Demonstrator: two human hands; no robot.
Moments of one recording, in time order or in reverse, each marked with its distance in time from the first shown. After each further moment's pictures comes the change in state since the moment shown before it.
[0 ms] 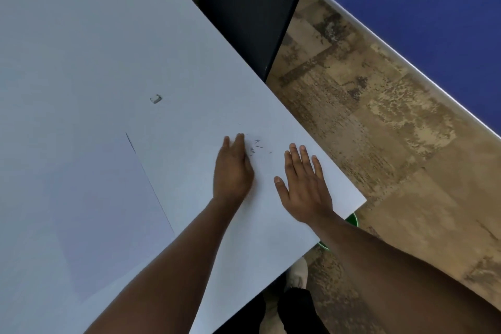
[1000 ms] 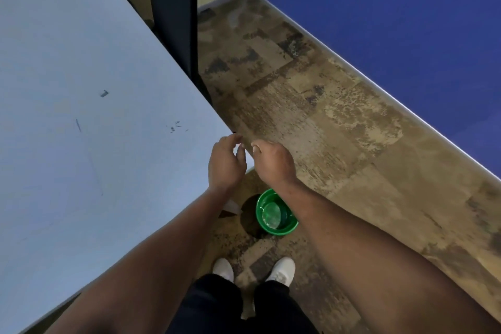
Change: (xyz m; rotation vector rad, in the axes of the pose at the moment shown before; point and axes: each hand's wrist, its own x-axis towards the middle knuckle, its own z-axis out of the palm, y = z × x) left_hand -0.123 0.212 0.105 -0.129 0.160 0.003; right_hand -0.107 0.148 -0.112 0.456 0.198 0.069
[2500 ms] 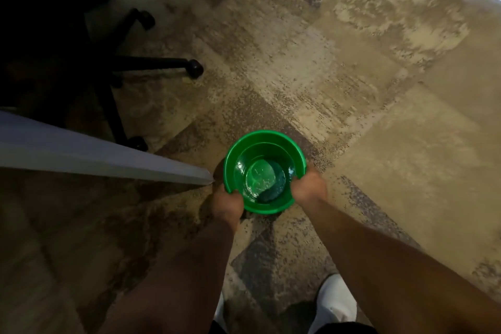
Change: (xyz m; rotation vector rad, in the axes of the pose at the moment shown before) left_hand -0.101 -0.365 0.443 -0.138 -0.224 -0.861; right_hand -0.121 0.404 0.385 0.187 -0.282 0.901
